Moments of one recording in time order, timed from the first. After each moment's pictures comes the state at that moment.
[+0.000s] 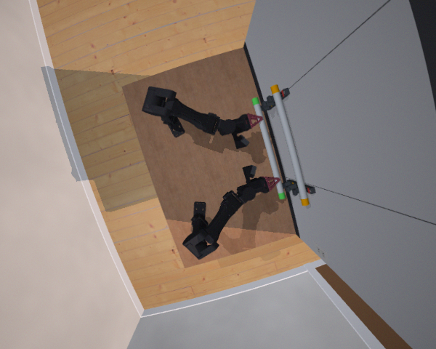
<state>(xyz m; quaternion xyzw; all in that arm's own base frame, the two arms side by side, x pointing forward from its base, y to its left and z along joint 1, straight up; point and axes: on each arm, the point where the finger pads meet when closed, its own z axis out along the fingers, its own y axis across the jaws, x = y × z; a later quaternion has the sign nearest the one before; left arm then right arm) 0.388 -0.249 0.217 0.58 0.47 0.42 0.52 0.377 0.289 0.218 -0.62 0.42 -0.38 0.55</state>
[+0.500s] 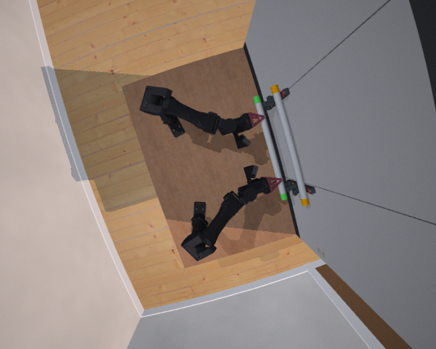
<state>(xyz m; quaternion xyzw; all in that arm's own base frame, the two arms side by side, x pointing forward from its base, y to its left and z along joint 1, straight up) 0.390 -0.249 0.239 0.58 0.47 0.43 0.52 0.379 0.289 0.239 -0.62 0.42 -0.38 0.55</state>
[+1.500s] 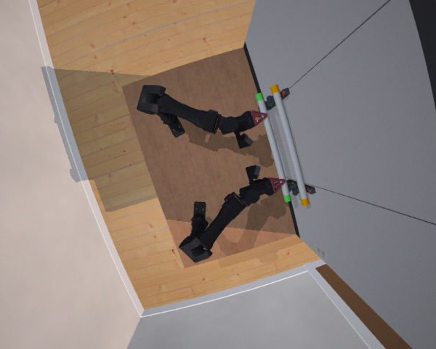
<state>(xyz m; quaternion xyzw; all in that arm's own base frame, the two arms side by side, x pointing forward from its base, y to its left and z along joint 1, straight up) 0.392 -0.250 0.275 0.57 0.47 0.43 0.52 0.381 0.290 0.275 -0.62 0.42 -0.38 0.55</state>
